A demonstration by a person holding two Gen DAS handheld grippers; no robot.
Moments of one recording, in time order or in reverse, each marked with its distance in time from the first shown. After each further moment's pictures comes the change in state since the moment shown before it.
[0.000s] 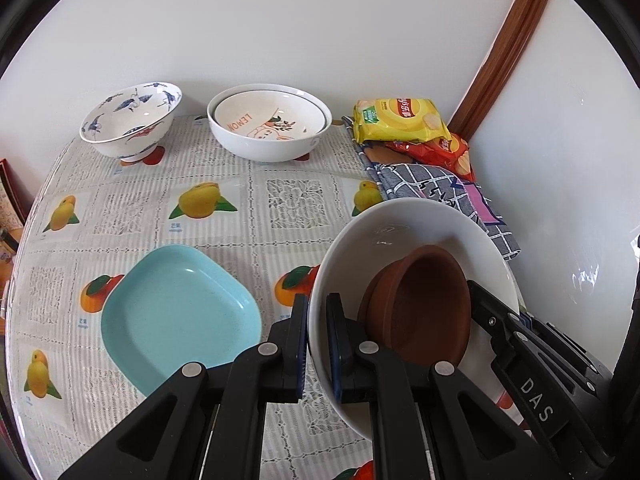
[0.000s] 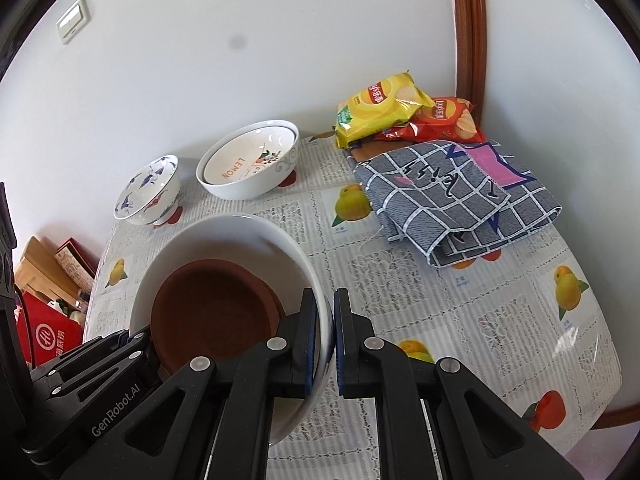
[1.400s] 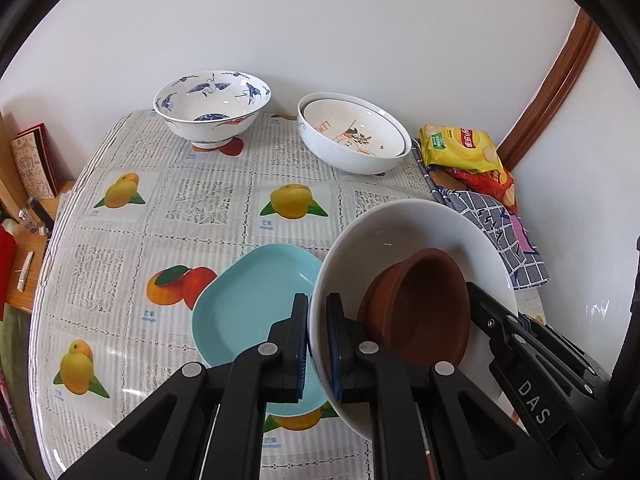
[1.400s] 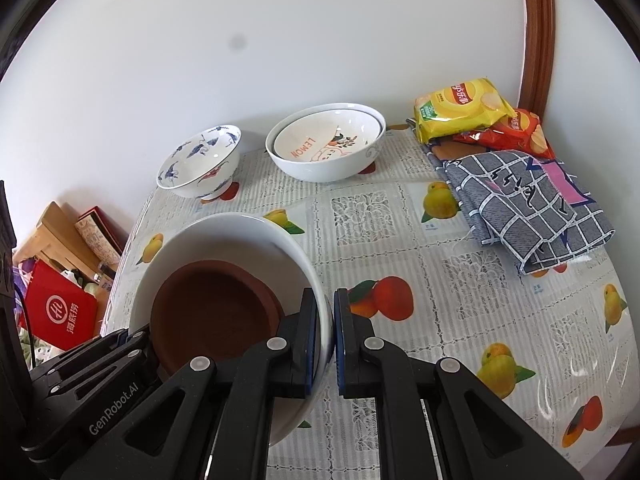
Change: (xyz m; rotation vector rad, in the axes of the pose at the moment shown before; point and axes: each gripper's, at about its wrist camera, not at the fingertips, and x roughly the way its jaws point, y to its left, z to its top) left arm -0.021 0.087 0.002 -0.113 -0.024 0.058; right arm 0.023 0.094 -0.008 -0.108 0.028 0.070
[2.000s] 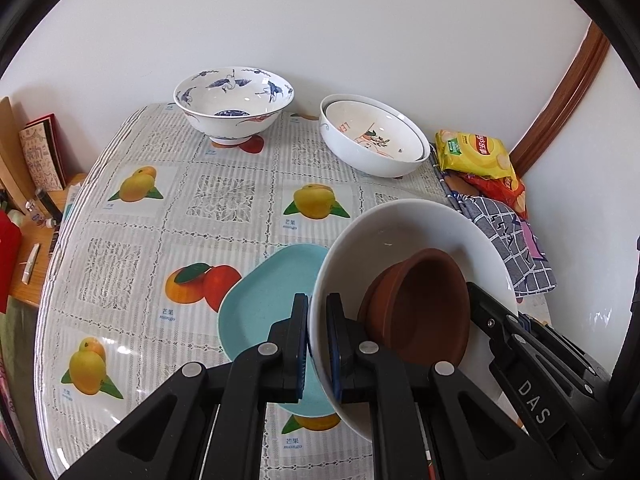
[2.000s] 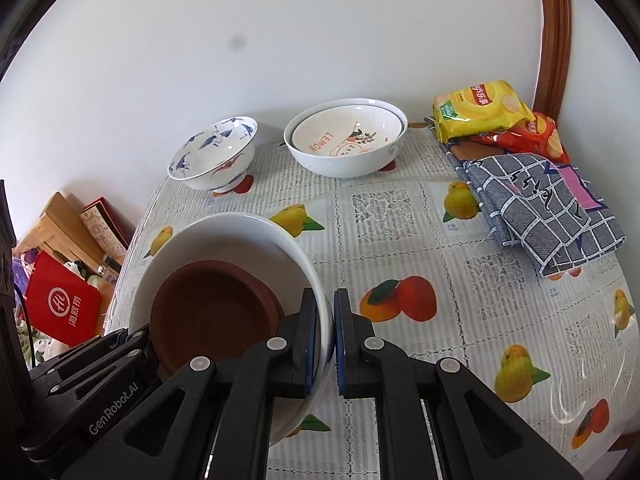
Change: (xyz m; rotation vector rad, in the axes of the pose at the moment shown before) left arm 0.000 0.022 0.001 -0.029 0.001 0.017; right arm 0.011 0.020 -0.002 -0.027 0.013 0.017
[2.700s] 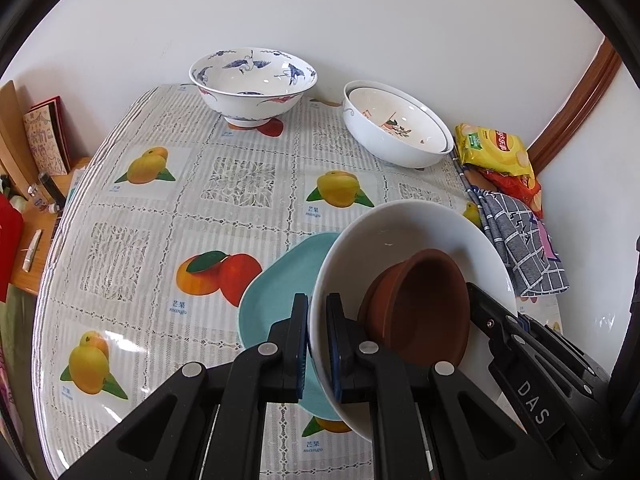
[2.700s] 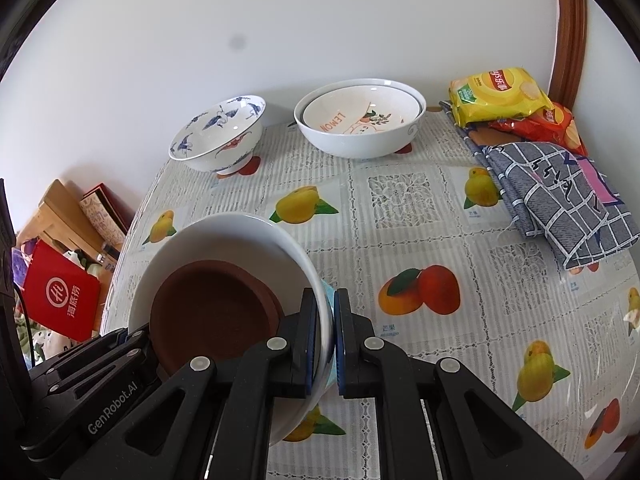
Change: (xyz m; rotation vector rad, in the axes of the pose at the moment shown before) left arm 0.020 0.022 -0.004 -0.028 0.038 0.018; right arm 0.028 0.013 -0.006 -0.012 0.048 0.011
